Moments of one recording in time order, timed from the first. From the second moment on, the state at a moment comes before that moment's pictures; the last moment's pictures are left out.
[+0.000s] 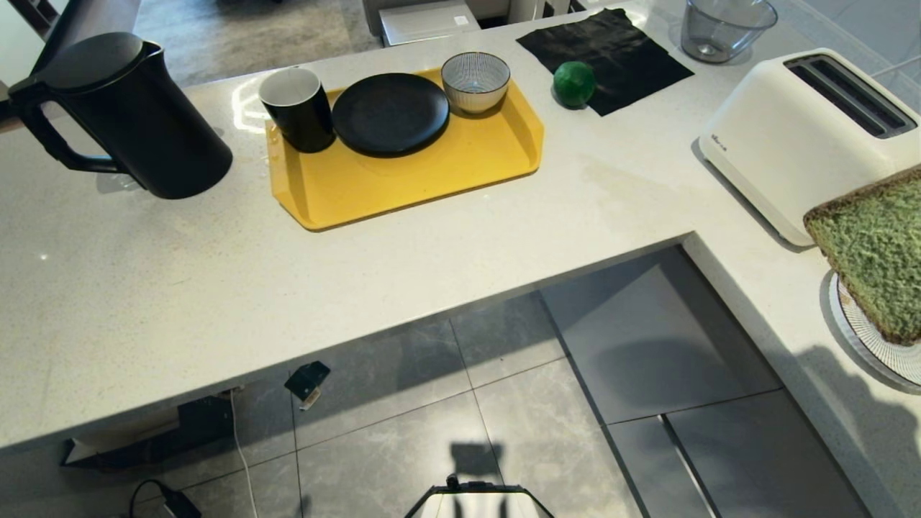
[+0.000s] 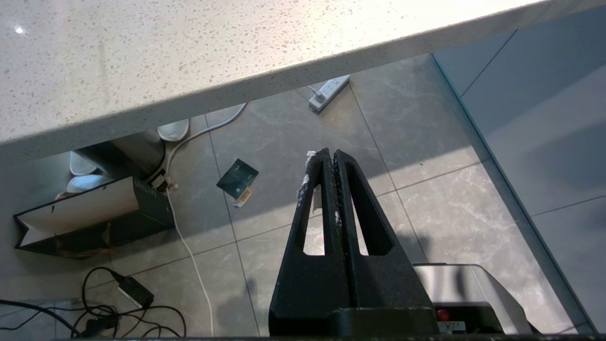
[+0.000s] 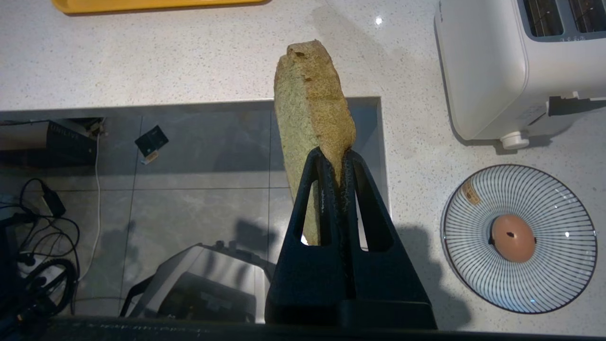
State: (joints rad) left arm 0.00 0.00 0.00 -0.05 0.01 -0.02; right arm 0.42 0.82 -1.21 0.48 -0.16 -0.04
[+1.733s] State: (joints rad) left arm 0.00 0.00 0.00 -0.05 0.01 -0.02; right arm 0.42 0.82 -1.21 0.43 0.06 -0.08
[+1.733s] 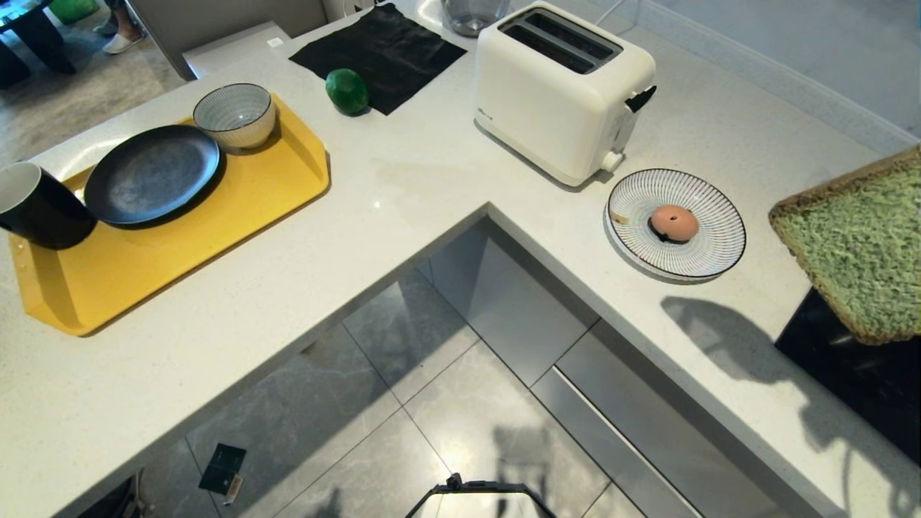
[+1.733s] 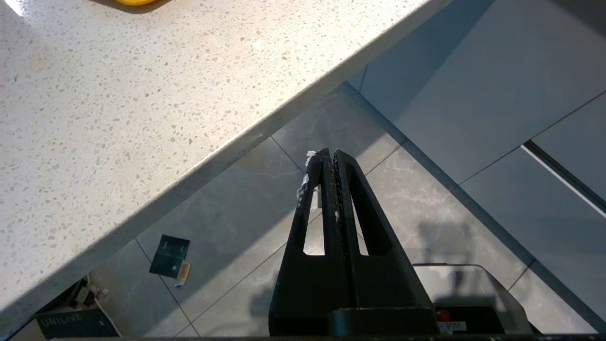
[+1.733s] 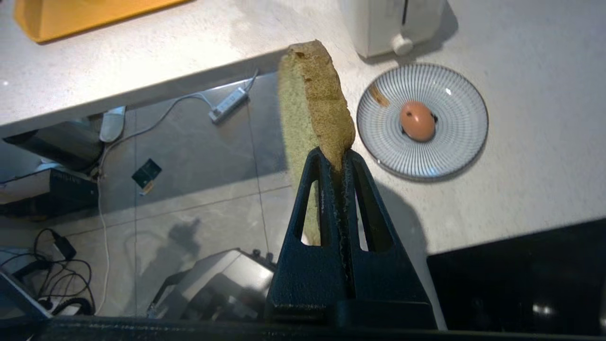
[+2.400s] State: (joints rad) left arm 0.00 0.00 0.00 -0.05 0.01 -0.02; right arm 0.42 1.02 -1.46 0.35 0.04 -0.12
